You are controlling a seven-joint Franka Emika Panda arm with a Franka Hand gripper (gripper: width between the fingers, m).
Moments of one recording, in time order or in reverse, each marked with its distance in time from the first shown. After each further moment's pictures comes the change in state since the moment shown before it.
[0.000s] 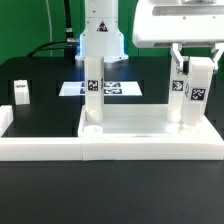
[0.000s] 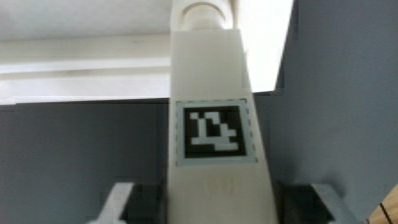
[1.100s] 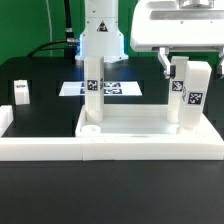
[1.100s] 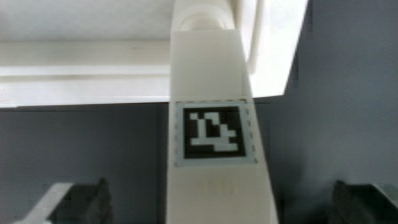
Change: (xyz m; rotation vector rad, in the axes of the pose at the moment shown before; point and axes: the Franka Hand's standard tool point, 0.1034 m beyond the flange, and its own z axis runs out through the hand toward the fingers) arm -0.001 0.003 0.004 -0.003 0.012 -0.004
